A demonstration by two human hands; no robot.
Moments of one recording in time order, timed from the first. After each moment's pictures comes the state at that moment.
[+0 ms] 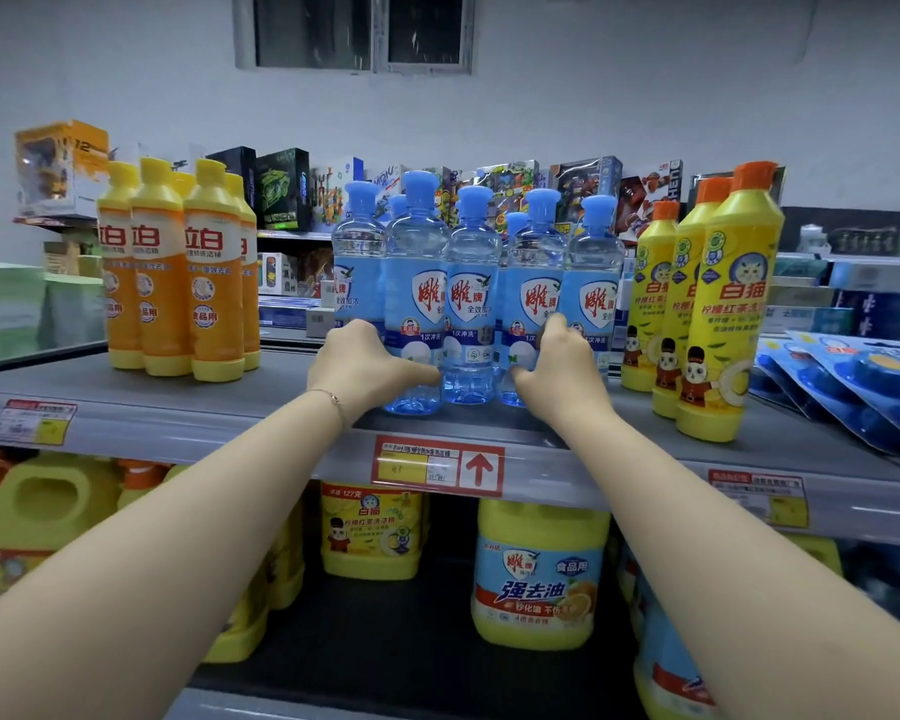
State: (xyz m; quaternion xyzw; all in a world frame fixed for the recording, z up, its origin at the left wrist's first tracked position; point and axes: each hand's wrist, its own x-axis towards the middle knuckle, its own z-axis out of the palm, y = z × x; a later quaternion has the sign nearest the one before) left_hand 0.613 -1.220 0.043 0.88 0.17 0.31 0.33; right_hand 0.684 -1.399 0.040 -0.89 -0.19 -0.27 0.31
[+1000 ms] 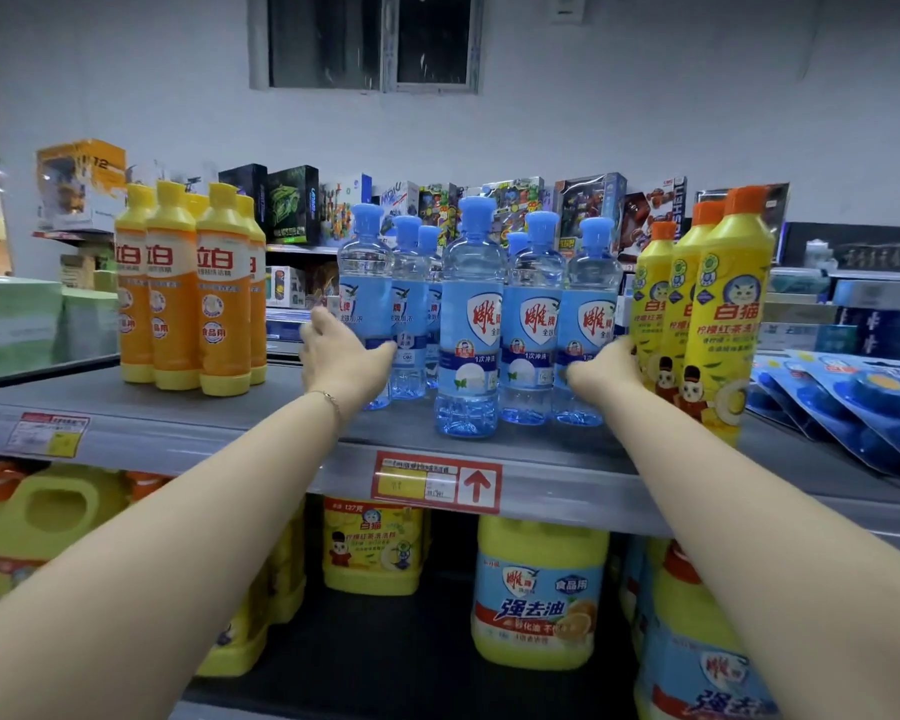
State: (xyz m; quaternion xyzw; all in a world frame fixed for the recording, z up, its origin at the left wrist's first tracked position) left_hand 0.627 -1.205 0.052 0.80 0.23 0.42 0.37; right_hand 0.725 -1.429 0.060 -0.83 -0.02 -0.14 0.54
